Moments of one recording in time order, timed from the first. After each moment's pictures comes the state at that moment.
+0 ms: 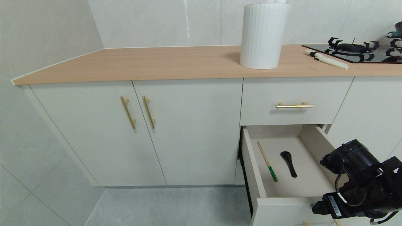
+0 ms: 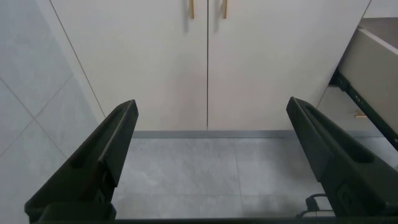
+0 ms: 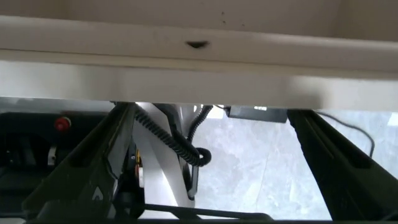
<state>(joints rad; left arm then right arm) 0.00 0.00 0.00 0.00 0.01 0.00 0.35 1.64 -0.67 0.22 -0.19 0.26</state>
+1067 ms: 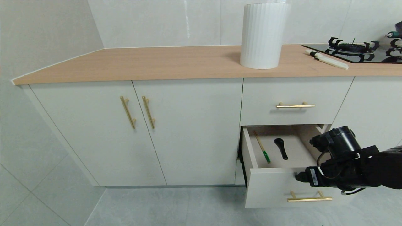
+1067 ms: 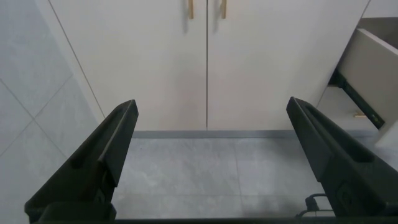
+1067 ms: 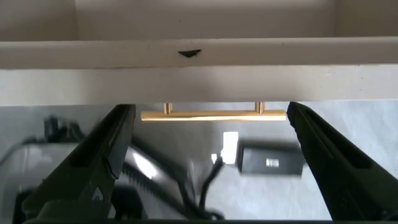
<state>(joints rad) 0.00 0.00 0.00 0.00 0.01 0.00 0.26 1.82 -0.75 -0.14 -0.20 0.22</state>
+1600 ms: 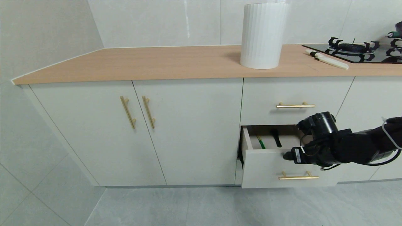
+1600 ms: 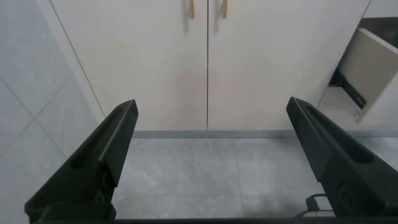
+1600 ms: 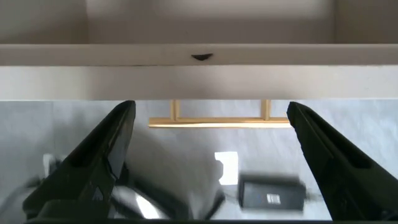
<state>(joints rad) 0.00 0.00 0.00 0.00 0.01 0.00 0.24 1.99 -1.00 -0.15 -0.20 0.18</state>
